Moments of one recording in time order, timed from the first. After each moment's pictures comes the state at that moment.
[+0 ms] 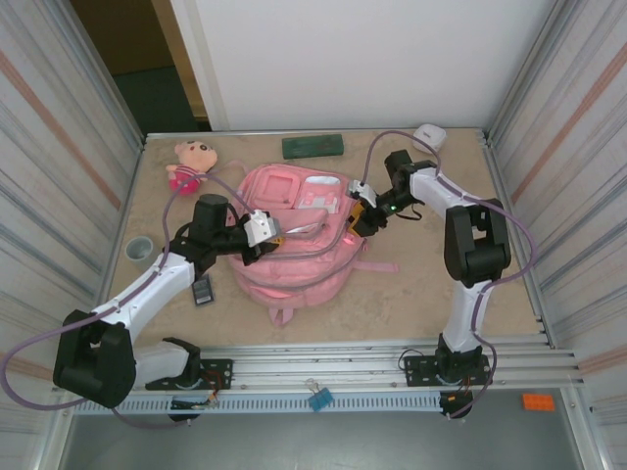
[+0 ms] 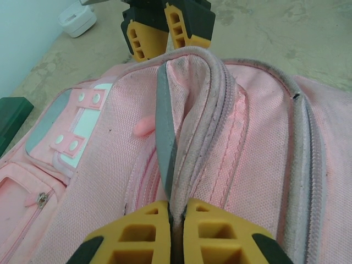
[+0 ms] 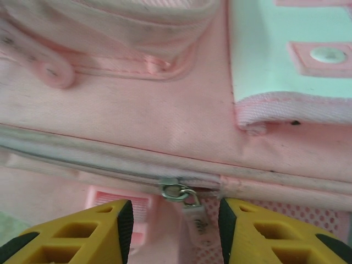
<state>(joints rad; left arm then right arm) -0.37 1.21 0.74 -0.17 0.68 0.74 0.25 1.98 1.50 -0.96 -0.86 -1.02</state>
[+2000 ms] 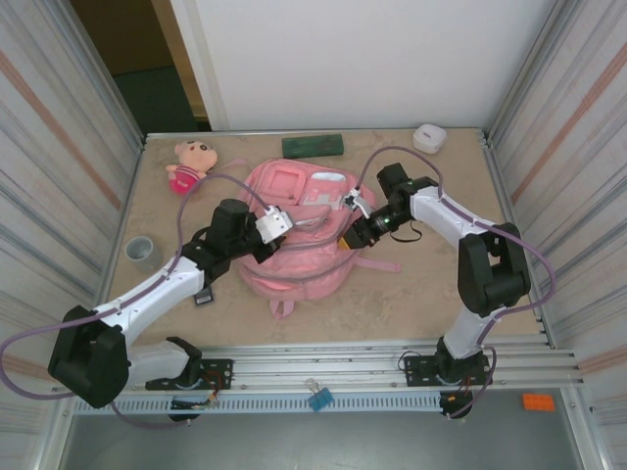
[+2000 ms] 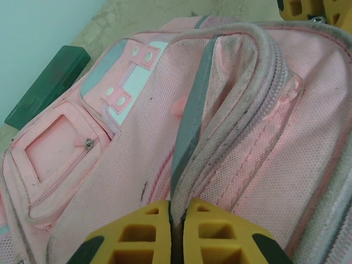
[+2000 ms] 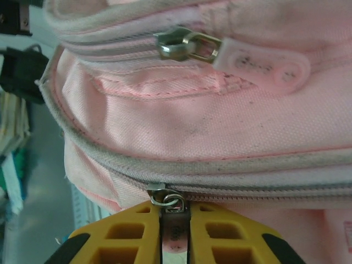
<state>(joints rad) -0.54 1.21 0.75 -0.11 0.21 0.54 0.36 1.73 1.25 -0.86 -0.93 -0.39</state>
